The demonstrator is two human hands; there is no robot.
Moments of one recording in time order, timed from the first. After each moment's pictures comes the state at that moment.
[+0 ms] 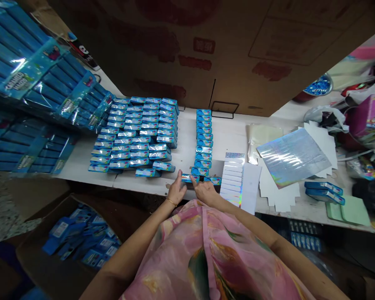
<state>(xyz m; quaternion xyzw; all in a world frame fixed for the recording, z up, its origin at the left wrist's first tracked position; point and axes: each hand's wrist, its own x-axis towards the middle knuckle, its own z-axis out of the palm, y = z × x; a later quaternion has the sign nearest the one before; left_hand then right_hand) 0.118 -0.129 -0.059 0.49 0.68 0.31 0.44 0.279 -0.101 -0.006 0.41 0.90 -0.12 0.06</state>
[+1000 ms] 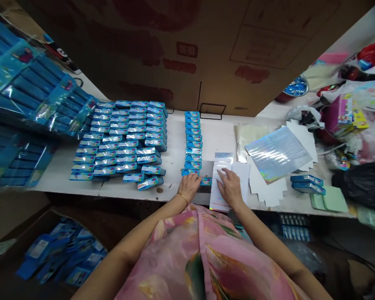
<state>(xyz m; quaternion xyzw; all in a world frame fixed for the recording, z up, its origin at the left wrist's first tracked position) 0.192 -0.098 -0.038 0.84 0.53 0.03 0.15 0.382 -0.092 0.003 0.60 0.79 -0.08 -0.13</state>
